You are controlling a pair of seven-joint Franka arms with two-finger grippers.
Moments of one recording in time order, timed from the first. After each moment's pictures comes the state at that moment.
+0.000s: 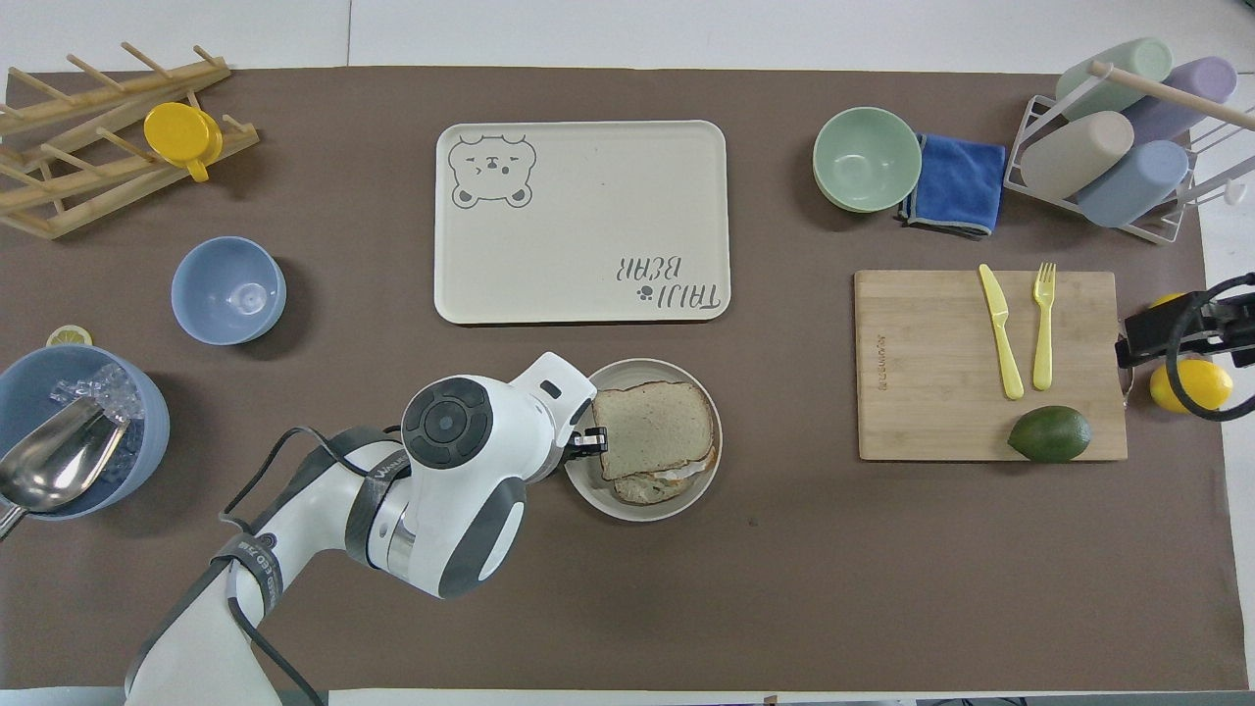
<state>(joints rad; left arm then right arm) -0.63 0.15 -0.07 -2.25 -0.27 2.43 -0.51 0.08 -0.02 -0.14 -1.59 0.00 1.40 -0.05</state>
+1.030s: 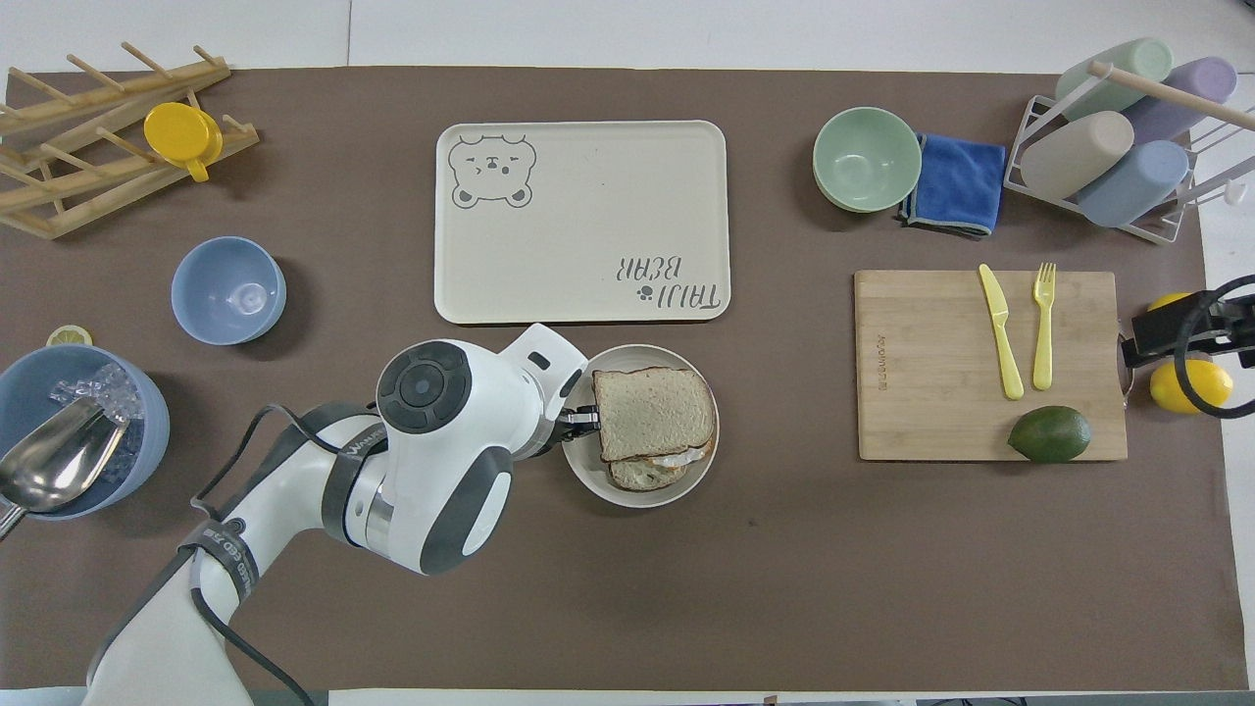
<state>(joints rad) -0.59 0.13 -0.06 -2.14 -0.28 2.28 -0.50 0.04 -0.02 -0.12 -1.59 0.00 1.40 -0.05</state>
